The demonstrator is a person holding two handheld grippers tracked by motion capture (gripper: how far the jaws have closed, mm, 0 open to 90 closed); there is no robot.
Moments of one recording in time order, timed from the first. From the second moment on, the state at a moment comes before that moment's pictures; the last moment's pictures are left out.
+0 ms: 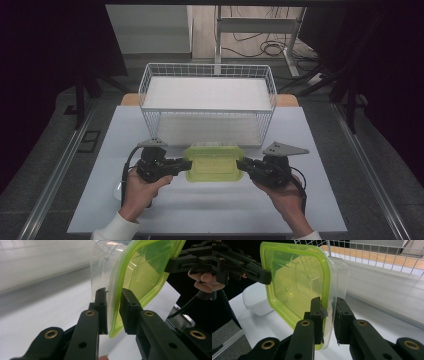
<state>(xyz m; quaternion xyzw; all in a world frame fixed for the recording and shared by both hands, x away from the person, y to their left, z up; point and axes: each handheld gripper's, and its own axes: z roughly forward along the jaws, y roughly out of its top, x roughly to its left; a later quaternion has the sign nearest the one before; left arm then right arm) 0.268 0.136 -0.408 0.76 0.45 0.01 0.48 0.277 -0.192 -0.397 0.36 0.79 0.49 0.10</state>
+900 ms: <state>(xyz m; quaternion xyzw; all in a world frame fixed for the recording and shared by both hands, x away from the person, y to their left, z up) 0.290 0.142 -0.364 0.75 0.43 0.03 0.50 0.294 -0.190 -0.361 0.34 0.78 0.51 0.13</state>
